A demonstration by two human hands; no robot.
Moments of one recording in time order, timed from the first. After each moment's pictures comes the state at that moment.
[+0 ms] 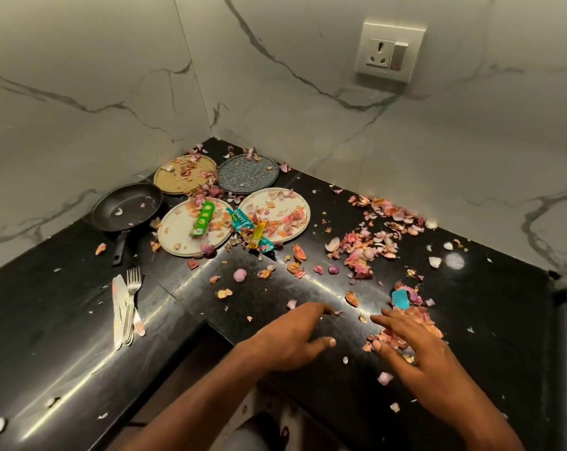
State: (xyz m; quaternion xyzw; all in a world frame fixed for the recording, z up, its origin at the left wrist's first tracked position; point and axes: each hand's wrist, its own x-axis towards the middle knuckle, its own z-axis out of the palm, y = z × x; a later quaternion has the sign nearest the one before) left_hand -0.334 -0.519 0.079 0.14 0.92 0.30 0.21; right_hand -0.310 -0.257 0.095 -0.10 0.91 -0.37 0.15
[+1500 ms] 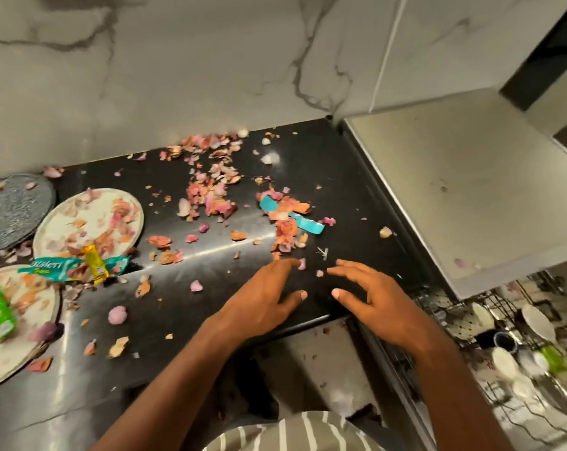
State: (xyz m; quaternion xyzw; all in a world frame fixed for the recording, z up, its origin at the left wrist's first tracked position) left_hand -0.341 -0.487 0.049 0.49 0.80 0.24 0.27; right_hand -0.160 -0.311 0.071 0.25 0.88 -0.40 0.03
